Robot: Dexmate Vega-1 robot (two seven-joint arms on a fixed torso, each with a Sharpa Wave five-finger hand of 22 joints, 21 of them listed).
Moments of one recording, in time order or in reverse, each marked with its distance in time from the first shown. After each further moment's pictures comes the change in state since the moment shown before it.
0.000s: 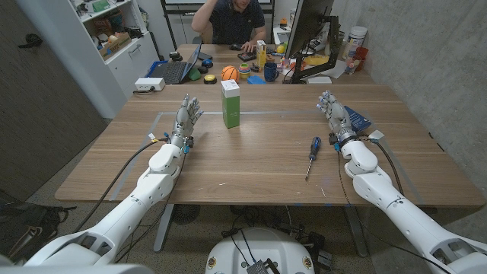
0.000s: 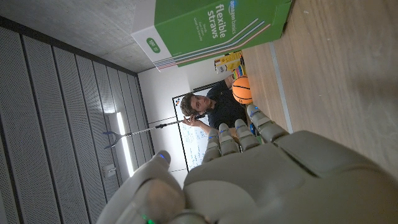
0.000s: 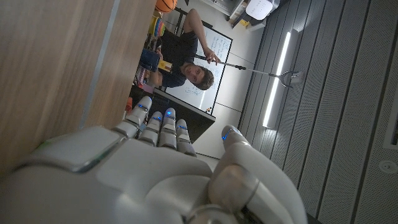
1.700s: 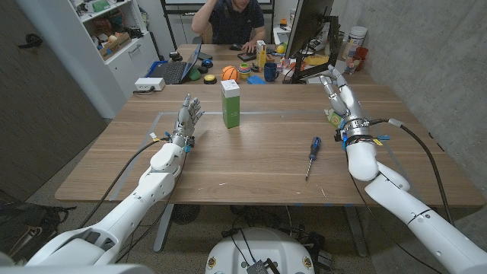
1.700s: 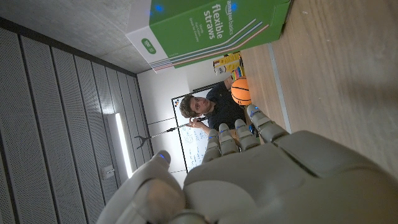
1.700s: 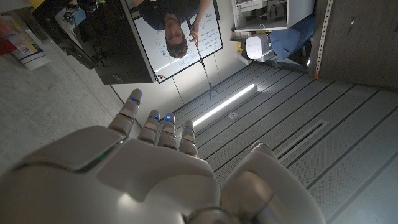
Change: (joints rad) left arm -0.029 -0.016 0.008 0.047 0.002 -0.006 -0.016; left_hand 0.000 0.000 0.000 0.000 0.000 0.000 0.000 0.000 0.000 0.000 0.000 -0.001 0.000 0.000 0.000 0.000 0.000 0.000 0.000 0.000 0.000; right arm -0.172 -0.111 0.065 -0.367 -0.859 -0.203 -0.520; right_hand -0.104 -0.185 -0.171 0.014 0.018 -0.013 -0.134 0.003 0.000 -0.112 -0.068 -0.006 0.000 -0.033 0.050 0.000 0.000 0.043 0.197 -0.087 -0.007
